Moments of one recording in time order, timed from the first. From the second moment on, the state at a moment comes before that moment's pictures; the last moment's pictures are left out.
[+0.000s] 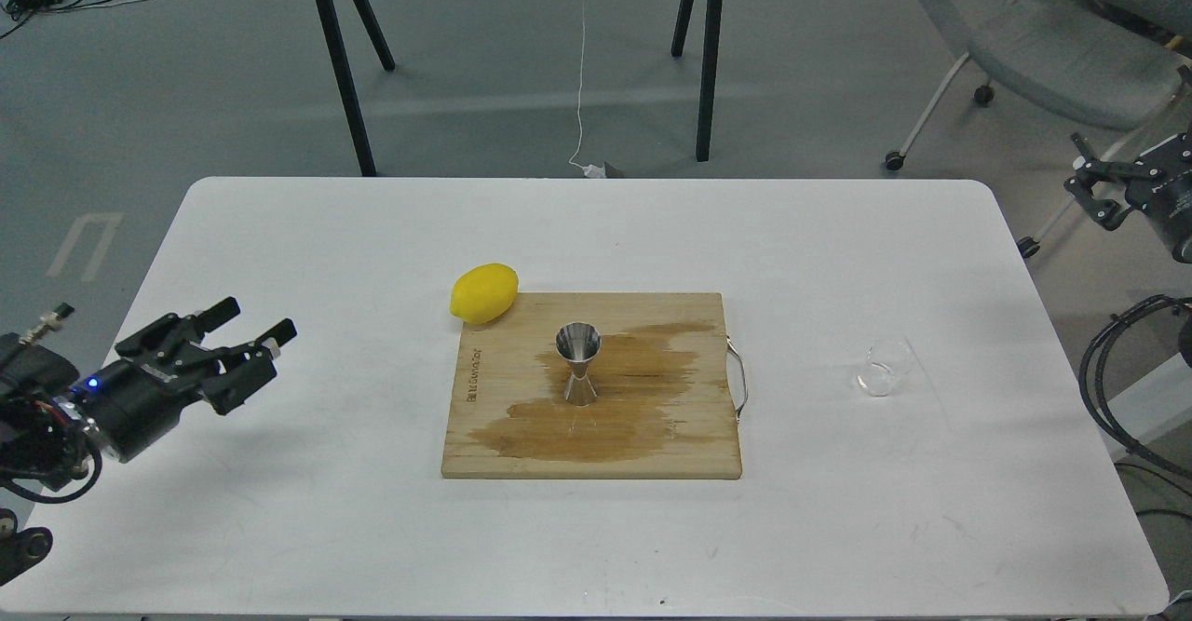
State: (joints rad) left arm -0.47 0.87 -0.31 -1.10 1.51 0.49 -0.49; right arm 0.44 -0.69 1.10 0.71 0.16 0.49 0.10
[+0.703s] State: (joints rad) left arm -0.50 1.01 -0.74 -0.99 0.37 -0.49 -0.49; right arm 0.64 -0.66 1.16 1.03 0.58 -0.28 -0.41
